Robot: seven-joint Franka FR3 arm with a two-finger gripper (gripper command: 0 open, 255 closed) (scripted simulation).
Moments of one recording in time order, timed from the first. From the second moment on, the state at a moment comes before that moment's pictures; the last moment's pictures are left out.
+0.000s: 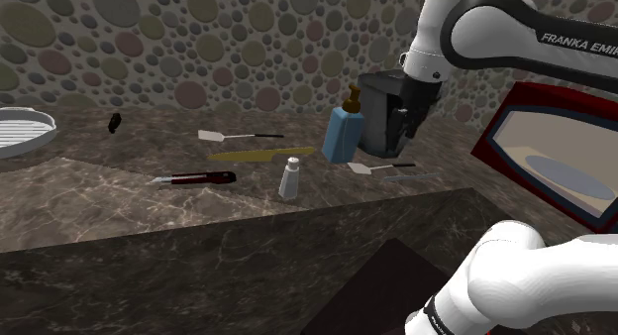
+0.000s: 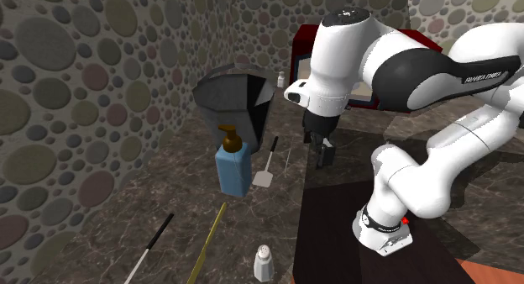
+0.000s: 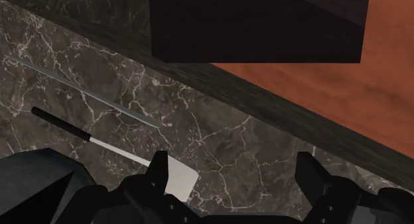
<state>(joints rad) -0.01 -0.76 -0.01 -2.31 -0.12 1.52 -0.01</state>
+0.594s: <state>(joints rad) 0.06 -0.78 -0.24 -2.43 -0.27 1.64 -0.47</state>
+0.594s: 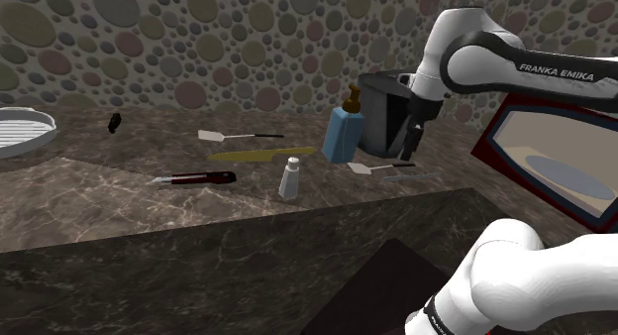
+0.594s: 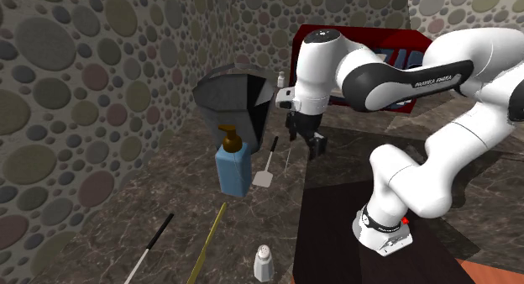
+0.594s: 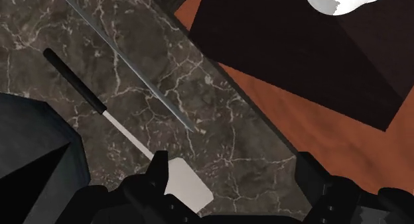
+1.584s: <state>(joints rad) 0.27 -0.46 -0.72 -2.37 -0.40 1.98 -1.36</state>
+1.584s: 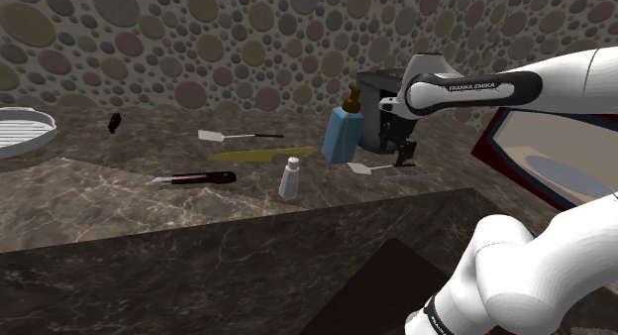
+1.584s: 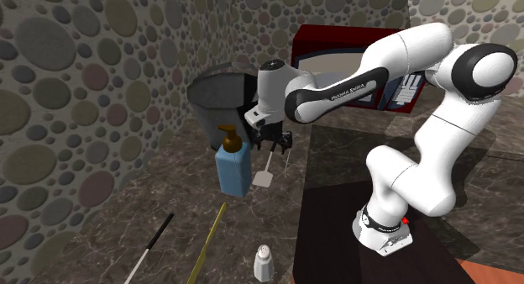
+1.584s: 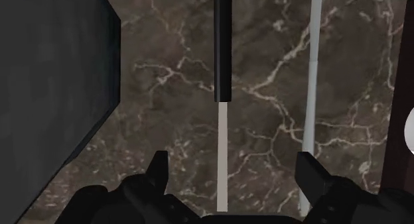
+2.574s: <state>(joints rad) 0.28 -0.42 -0.76 -2.41 -0.40 2.06 -1.37</state>
